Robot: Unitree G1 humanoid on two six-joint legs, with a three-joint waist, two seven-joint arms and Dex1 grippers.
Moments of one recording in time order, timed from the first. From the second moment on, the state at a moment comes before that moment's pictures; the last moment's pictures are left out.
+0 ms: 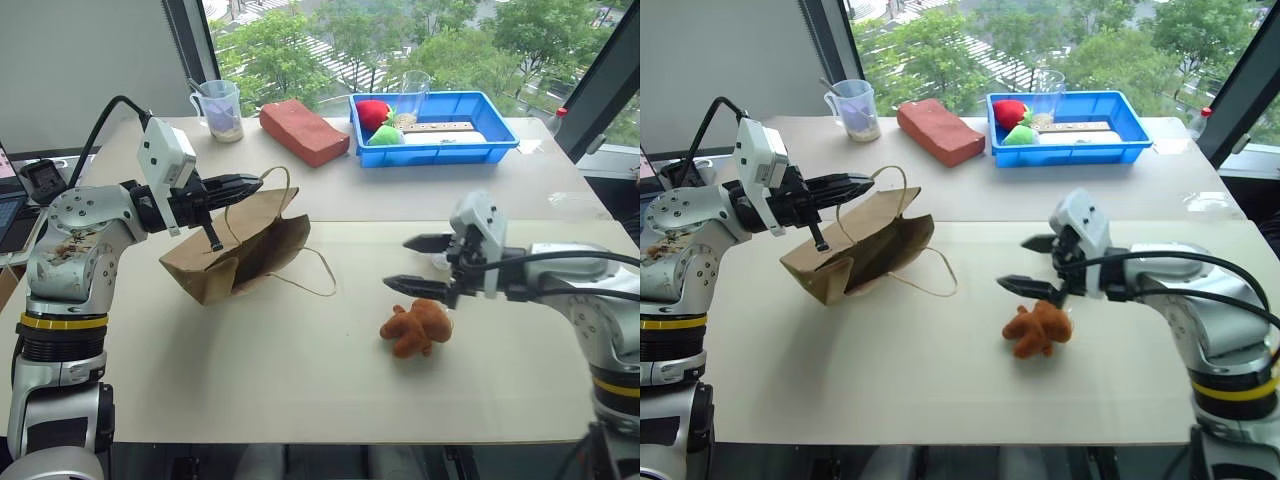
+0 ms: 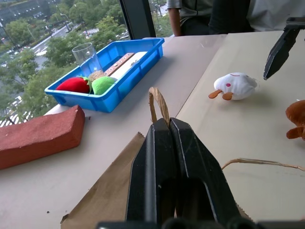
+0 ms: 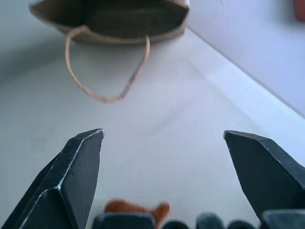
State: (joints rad) left arm -0.66 0.75 0.10 -0.05 -0.47 0.42 -1.02; right arm -0.39 -0.86 -0.07 -0.44 0.52 0.93 0.94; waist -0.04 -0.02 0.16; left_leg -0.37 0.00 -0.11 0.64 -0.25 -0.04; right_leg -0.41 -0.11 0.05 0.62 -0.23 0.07
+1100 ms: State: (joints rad) left arm -0.65 0.78 0.10 -0.08 -0.47 0.46 -1.01; right arm -0.44 -0.78 -0.02 -0.37 0.62 0.97 0.92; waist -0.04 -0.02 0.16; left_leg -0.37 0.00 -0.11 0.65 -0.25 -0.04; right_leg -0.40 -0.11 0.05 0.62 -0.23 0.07
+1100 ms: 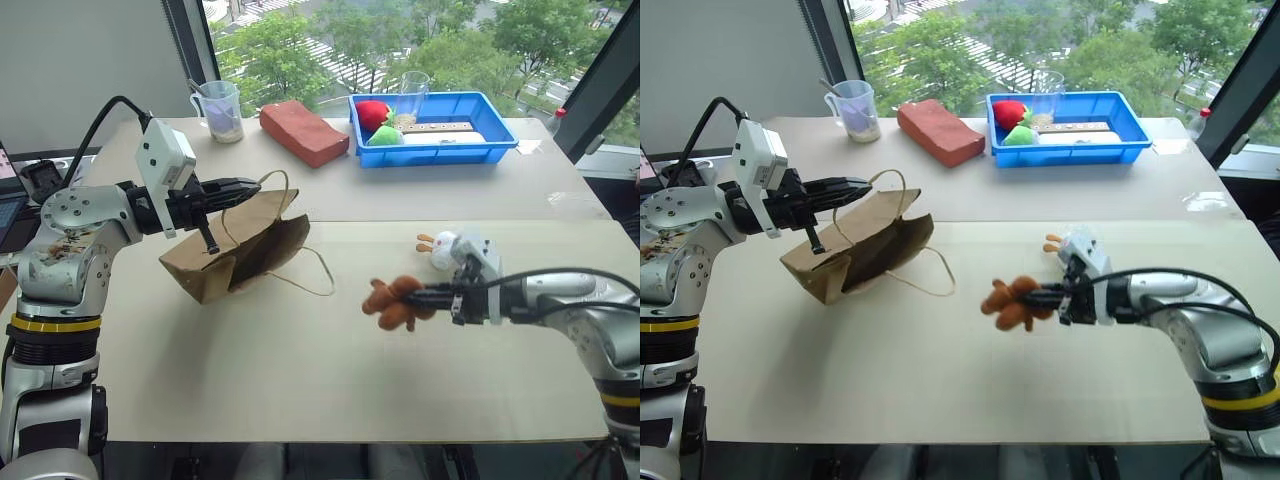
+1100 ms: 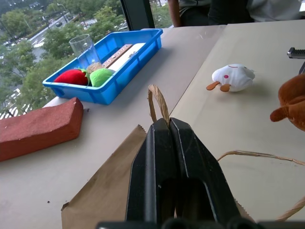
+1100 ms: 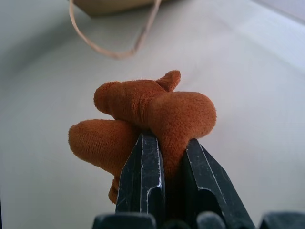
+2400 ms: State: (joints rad) left arm -0.72 0.67 0.08 -0.13 -0.54 0.50 -1.01; right arm -0.85 0.09 0.27 0.33 0.26 0.68 0.43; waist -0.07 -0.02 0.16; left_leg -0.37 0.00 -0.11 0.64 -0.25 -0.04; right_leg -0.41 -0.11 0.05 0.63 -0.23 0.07
